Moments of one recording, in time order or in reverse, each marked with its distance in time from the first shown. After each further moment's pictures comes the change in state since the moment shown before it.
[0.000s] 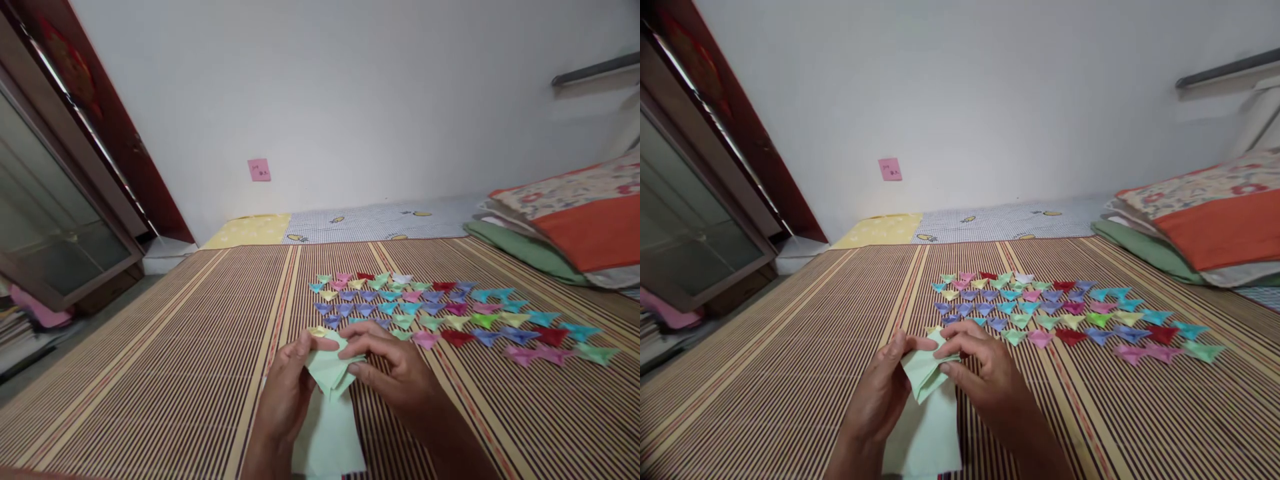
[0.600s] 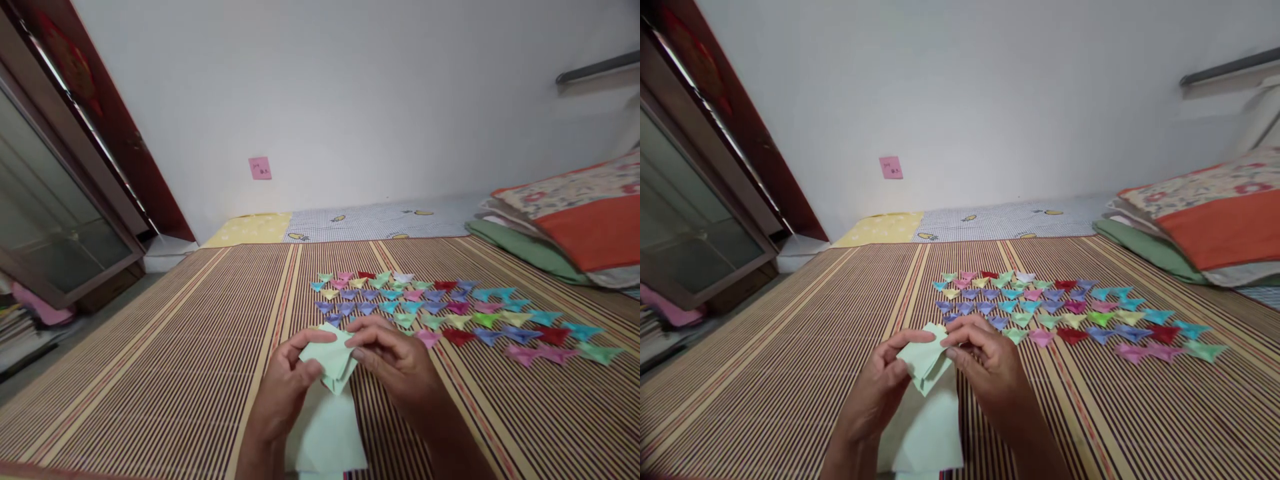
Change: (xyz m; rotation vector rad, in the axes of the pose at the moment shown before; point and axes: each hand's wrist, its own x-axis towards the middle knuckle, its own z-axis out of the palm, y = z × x) left_hand -0.002 0.006 -0.017 0.106 -0.136 0.067; right_hand 0.002 0.001 0.004 0.096 0.106 0.010
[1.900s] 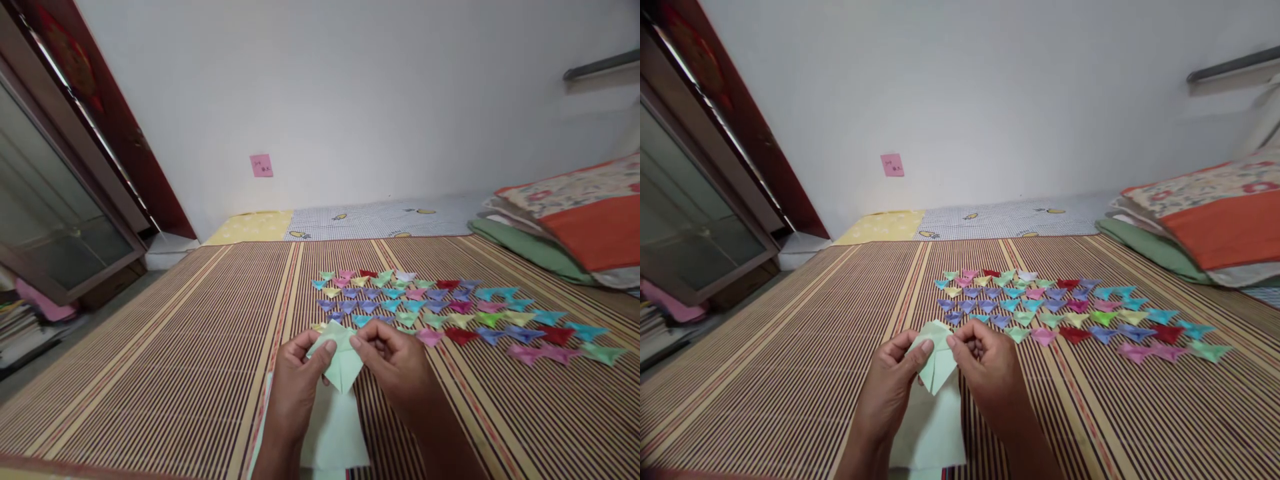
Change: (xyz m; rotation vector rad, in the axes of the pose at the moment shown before) left_hand 0.005 -0.015 0.012 0.125 0.232 0.030; right_hand -0.002 0.012 0.015 -0.003 0.094 0.172
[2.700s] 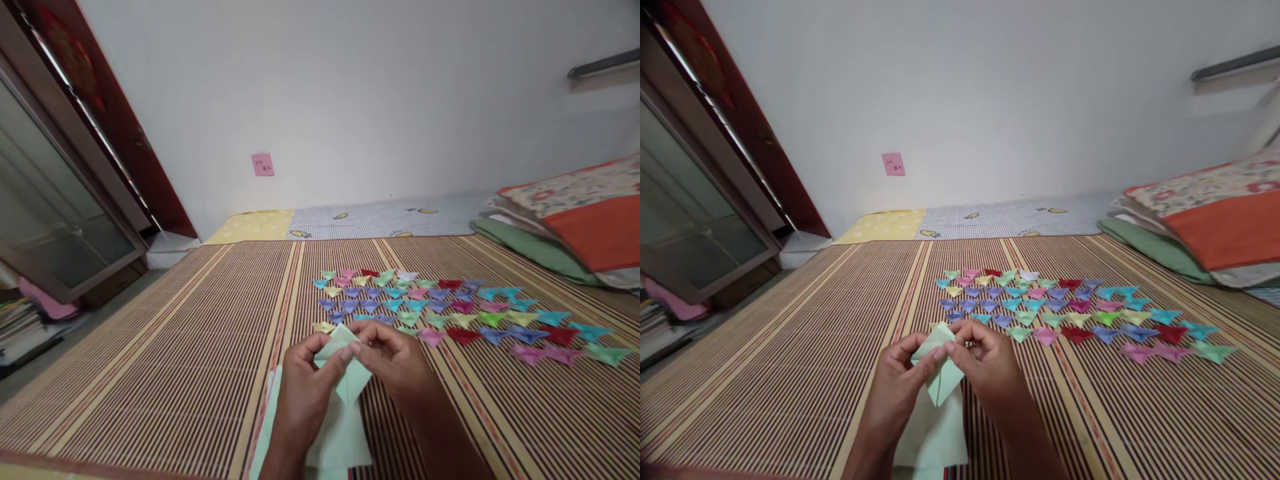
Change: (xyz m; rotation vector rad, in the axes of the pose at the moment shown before) left_hand -0.007 0.007 0.009 0.148 -0.051 0.042; right_hand 0.005 0.008 0.001 0.222 -0.054 -0.008
